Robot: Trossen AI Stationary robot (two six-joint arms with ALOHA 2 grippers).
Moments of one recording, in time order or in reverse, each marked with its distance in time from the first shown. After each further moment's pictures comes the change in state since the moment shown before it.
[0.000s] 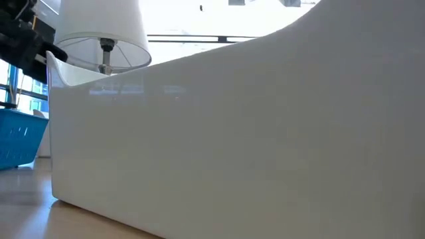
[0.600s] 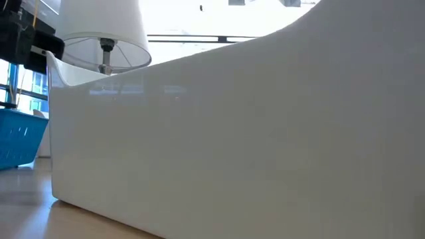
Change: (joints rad) left arm 0.000 0.000 0.000 -0.010 0.098 0.222; right arm 0.000 0.000 0.001 -0.032 0.000 -0.177
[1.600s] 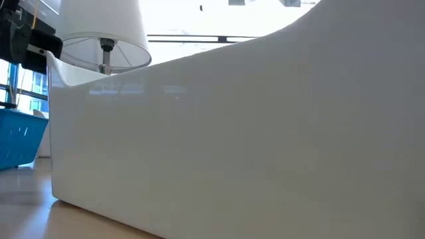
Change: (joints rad) left arm 0.000 0.000 0.000 0.000 0.043 0.000; right arm 0.000 0.000 0.000 0.000 0.000 0.044
